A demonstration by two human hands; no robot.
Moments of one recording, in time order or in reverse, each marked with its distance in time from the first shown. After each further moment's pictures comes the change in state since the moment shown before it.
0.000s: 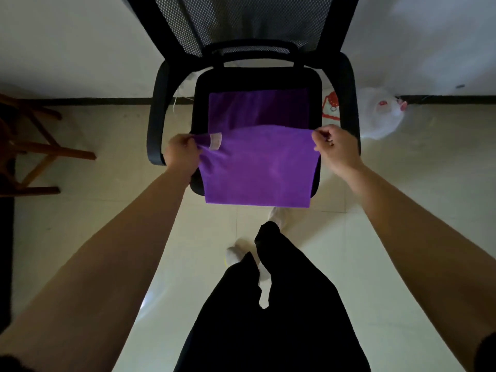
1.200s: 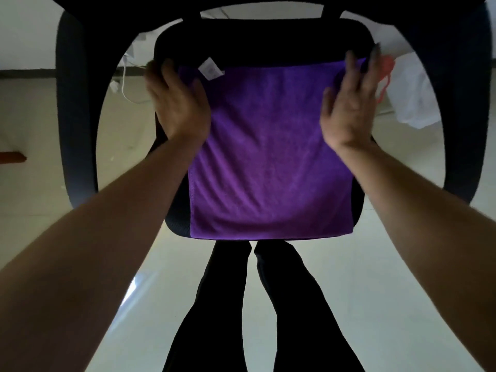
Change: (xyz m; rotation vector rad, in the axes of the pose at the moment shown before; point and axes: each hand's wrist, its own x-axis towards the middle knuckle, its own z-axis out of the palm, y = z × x) left_hand 0.214 0.005 0.148 0.361 0.227 0.437; right_hand 0.204 0.059 0.142 -0.456 0.415 -0.080
